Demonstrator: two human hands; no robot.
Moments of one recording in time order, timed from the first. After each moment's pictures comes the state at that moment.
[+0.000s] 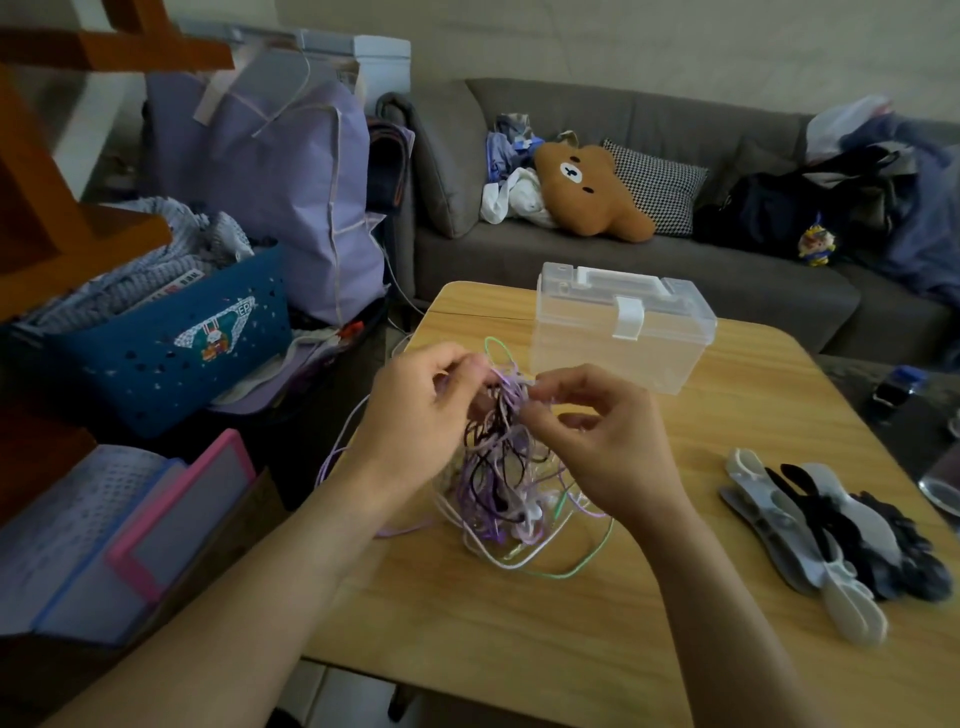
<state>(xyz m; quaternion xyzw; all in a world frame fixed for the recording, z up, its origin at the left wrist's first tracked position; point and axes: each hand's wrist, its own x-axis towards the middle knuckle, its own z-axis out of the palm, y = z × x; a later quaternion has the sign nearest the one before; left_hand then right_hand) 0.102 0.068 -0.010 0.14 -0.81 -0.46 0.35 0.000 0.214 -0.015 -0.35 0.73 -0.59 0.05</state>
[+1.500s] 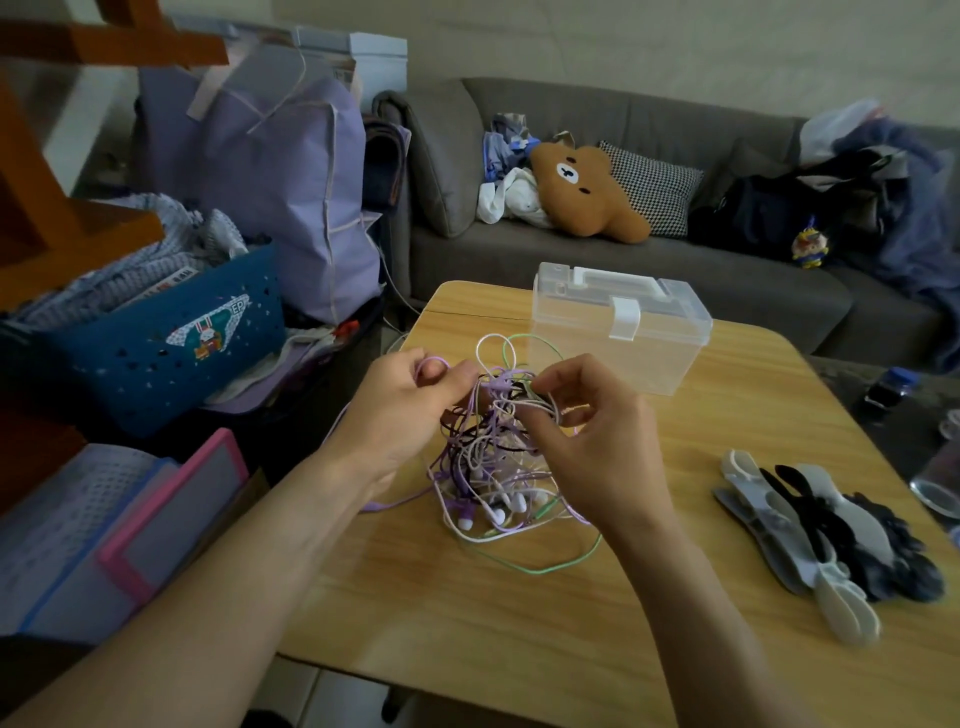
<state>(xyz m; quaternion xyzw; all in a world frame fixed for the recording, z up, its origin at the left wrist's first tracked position) 0.096 0.055 -0.011 0.23 -0.71 -0.61 0.28 0.012 0.209 -0.013 -0.35 0.77 -0.53 -0.06</state>
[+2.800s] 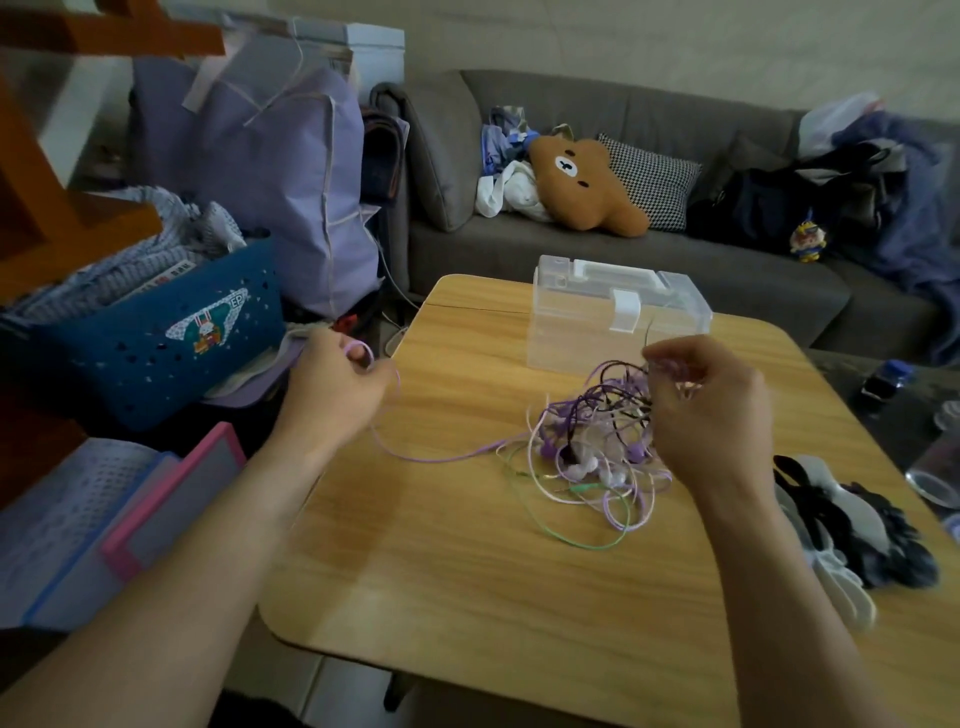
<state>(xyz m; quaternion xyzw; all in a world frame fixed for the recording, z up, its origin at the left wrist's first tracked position) 0.111 0.003 -0.024 0.39 -0.79 -0.37 0.30 -0.032 0.251 0.001 -0.24 0.83 -0.47 -0.16</state>
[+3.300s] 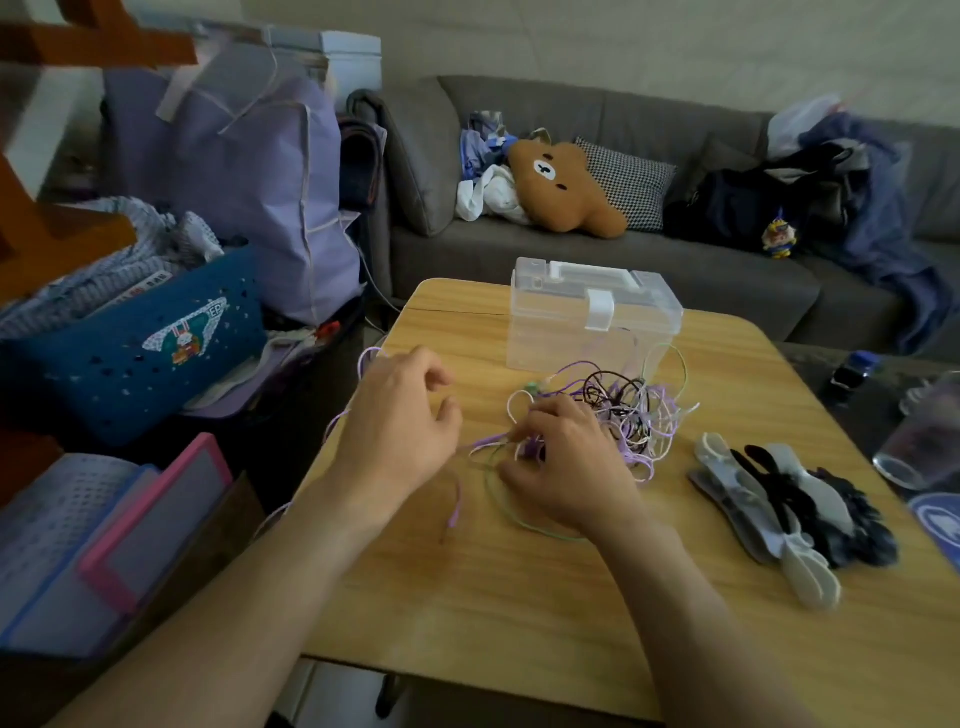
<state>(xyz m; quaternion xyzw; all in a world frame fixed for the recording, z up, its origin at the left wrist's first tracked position) 0.098 0.070 -0.022 0.20 -0.89 -0.23 0.34 -0.008 0.218 -0.052 -0.40 0.90 -0.20 -0.01</state>
